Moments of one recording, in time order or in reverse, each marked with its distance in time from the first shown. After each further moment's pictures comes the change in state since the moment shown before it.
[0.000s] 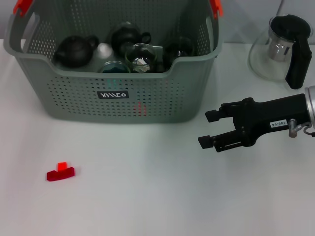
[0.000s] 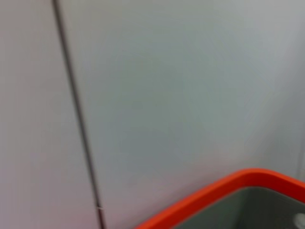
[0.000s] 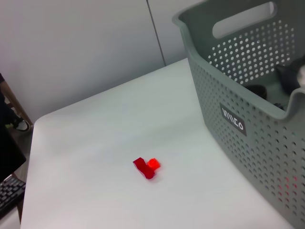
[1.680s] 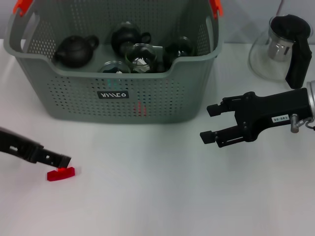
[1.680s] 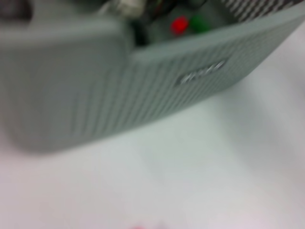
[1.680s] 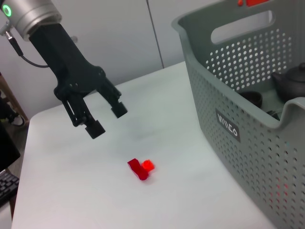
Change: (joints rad) left arm 0.407 -0.117 0.109 0.416 0.191 0.691 -0.269; right arm 0.014 -0.008 0.012 -0.002 -0.005 0.001 -0.030
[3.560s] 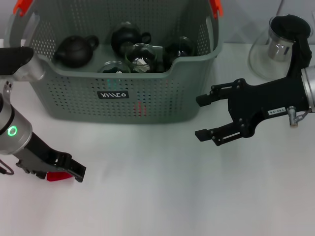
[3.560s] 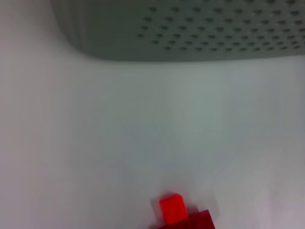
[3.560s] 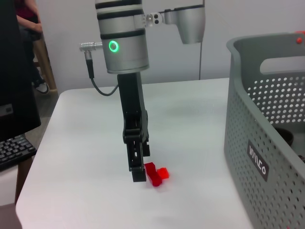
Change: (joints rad) left arm -0.145 0.003 0.266 -0.349 0.266 -0.185 -0.501; right arm 0.056 -0.007 -0.004 -0.019 0.005 -0.053 -0.203
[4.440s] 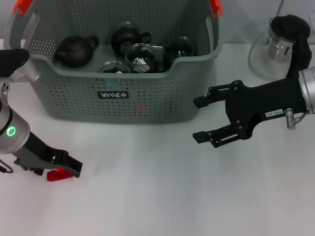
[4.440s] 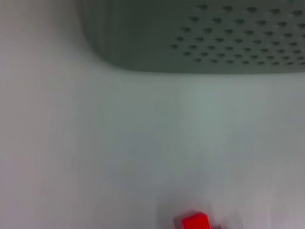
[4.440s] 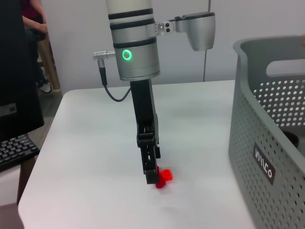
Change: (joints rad) left arm 0.012 0.011 -0.002 -0.049 0.003 -0.086 0.001; right arm 0.000 0.008 -0.001 0.005 0.000 0.002 -0.018
